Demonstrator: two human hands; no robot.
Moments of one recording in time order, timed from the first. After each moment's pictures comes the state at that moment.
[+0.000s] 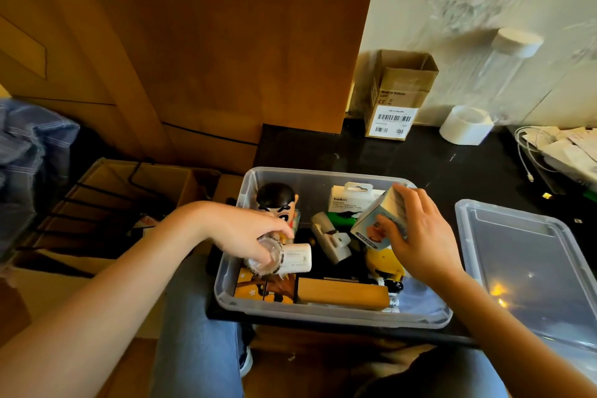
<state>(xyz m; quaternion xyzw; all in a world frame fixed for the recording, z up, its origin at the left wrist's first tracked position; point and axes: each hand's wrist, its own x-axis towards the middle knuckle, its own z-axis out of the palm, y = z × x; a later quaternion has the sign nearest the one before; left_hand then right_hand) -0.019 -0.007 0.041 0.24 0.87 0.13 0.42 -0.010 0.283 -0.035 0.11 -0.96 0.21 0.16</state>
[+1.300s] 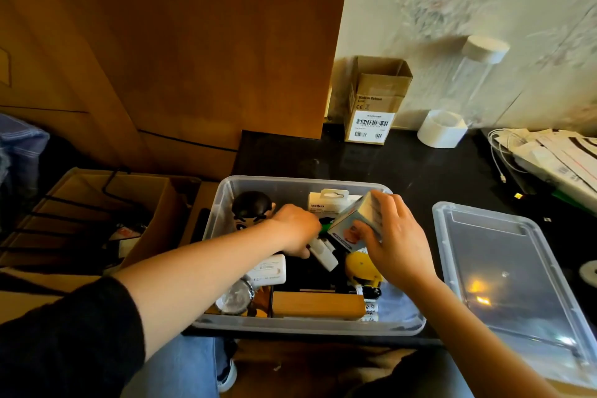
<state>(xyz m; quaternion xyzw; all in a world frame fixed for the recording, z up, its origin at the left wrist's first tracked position) -0.071 0.098 -0.037 0.35 0.91 -0.12 0.20 -0.012 0.283 -0.038 0.09 -0.96 0.23 0.16</state>
